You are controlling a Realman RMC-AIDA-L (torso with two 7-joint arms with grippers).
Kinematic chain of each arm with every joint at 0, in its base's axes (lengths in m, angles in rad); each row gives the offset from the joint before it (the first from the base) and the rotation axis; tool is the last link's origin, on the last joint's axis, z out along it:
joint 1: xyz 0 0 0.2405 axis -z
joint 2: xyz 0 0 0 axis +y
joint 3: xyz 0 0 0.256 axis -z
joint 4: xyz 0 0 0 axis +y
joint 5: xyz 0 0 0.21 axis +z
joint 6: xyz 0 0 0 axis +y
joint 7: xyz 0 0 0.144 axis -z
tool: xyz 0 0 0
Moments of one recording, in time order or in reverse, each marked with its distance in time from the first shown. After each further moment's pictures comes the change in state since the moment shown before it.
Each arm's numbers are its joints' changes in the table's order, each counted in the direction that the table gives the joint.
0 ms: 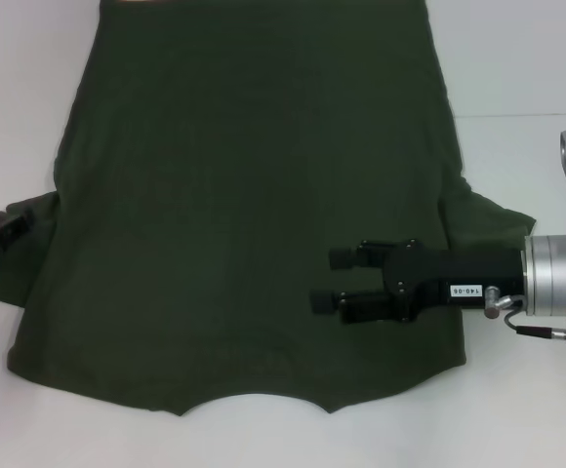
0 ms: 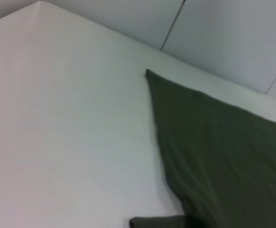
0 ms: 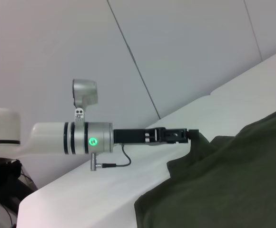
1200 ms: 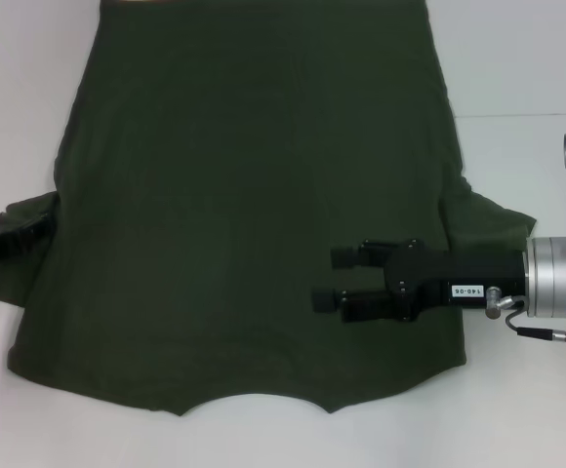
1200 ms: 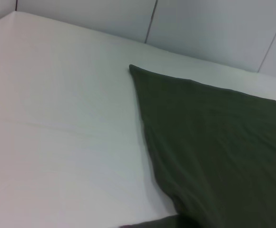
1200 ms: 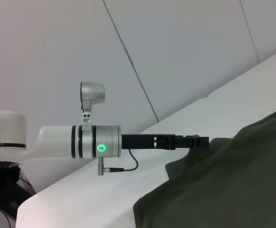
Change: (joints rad) left arm 0.047 -0.011 0.001 -0.049 -0.009 -0.075 -0.177; right arm 0.007 0.003 -0.007 0.000 0.004 0.001 0.000
